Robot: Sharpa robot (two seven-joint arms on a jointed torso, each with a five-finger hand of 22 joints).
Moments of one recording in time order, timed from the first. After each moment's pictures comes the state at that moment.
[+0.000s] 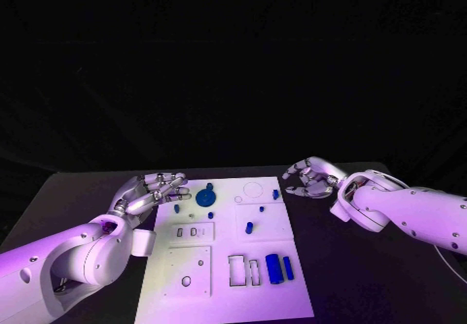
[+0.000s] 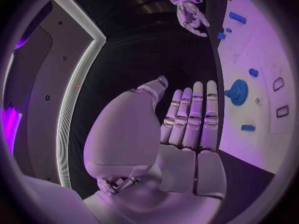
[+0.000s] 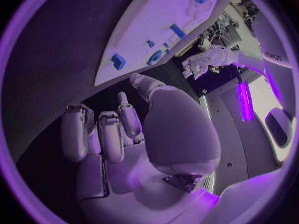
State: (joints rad) left arm 1.08 -0.91 0.07 1.64 -0.08 -0.35 0.42; left_hand 1.45 -0.17 0.40 0.18 0.05 0.89 0.23 0.23 0.18 1.03 0.18 0.07 0.07 1.00 0.13 0.31 0.23 0.17 0.94 0.23 0.27 0.12; right arm 1.26 -0.99 -0.11 1.40 -1.03 -0.38 0.19; right_hand 1.33 -0.22 0.46 0.09 0.25 0.83 0.19 0.24 0.34 1.31 0.10 1.40 1.24 1.46 0.02 1.55 1.31 0.05 1.42 0.13 1.41 1.31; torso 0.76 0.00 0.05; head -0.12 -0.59
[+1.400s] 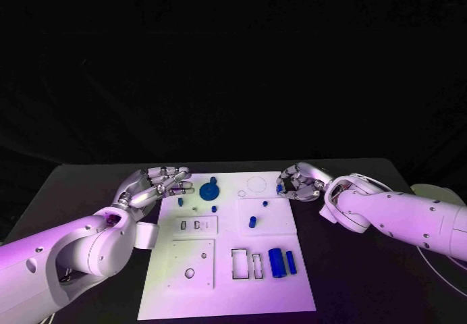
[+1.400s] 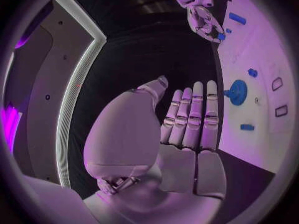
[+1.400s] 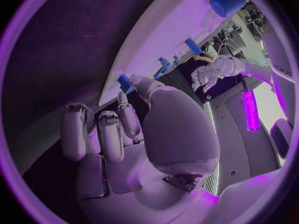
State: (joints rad) left arm 1.08 -0.92 0.07 1.65 -0.08 -0.34 0.42; left_hand 1.45 -0.17 0.40 0.18 0.05 0.89 0.23 0.23 0.18 1.03 0.18 0.07 0.07 1.00 0.13 0.31 0.23 0.17 0.94 0.23 0.27 0.12; right arm 1.21 -0.87 -0.12 1.29 -1.09 -0.39 0.14; right_hand 1.33 -0.20 0.48 0.08 0.24 0.85 0.18 0.25 0.35 1.31 0.10 1.40 1.26 1.46 0.02 1.55 1.31 0.05 1.42 0.13 1.40 1.31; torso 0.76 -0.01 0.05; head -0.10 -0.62
